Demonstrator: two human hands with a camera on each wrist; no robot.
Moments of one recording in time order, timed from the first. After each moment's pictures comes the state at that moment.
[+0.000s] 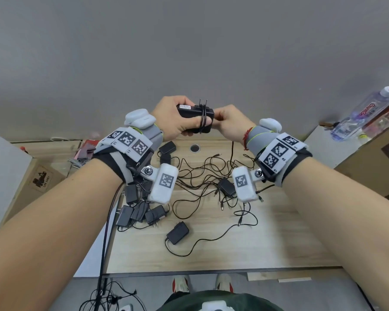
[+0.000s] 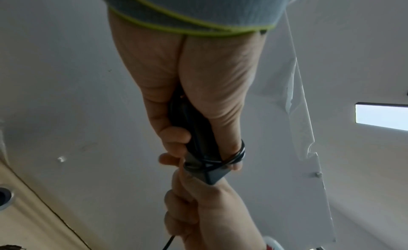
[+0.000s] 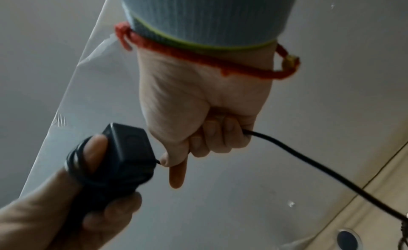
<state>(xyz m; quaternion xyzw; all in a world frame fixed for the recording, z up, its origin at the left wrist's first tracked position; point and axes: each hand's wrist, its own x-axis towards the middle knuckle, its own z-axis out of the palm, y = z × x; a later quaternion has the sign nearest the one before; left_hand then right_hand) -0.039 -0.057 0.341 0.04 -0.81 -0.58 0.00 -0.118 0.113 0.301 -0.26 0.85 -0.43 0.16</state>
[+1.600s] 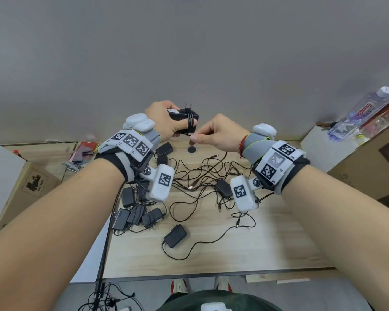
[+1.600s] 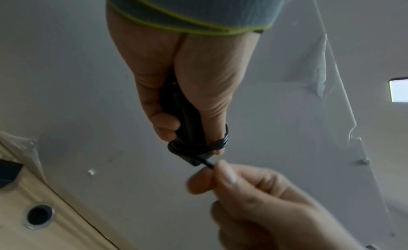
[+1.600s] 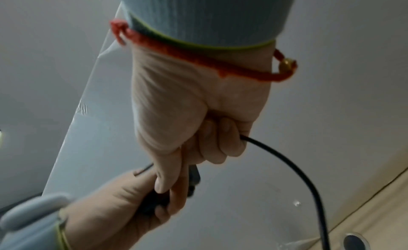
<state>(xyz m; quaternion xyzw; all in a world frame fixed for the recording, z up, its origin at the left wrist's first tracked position) -0.066 -0.074 0.311 0.14 -0.85 -0.51 0.03 -0.100 0.114 0.310 -0.32 0.85 -0.37 0.20</state>
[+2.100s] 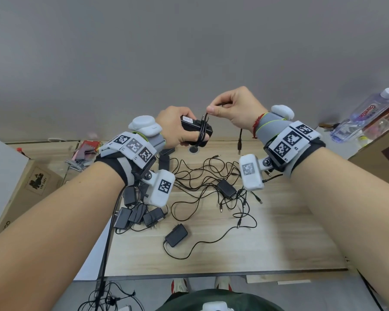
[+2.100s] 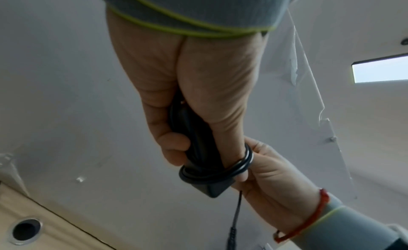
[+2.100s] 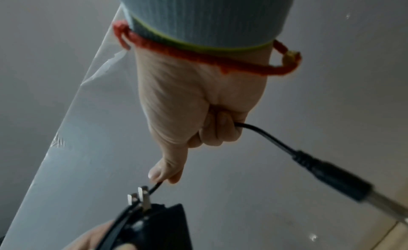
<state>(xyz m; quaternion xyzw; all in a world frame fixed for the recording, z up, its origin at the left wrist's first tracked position) -0.047 -0.059 0.325 0.04 -0.88 -0.48 -0.05 -0.141 0.126 0.324 -0.26 0.83 -0.47 0.11</state>
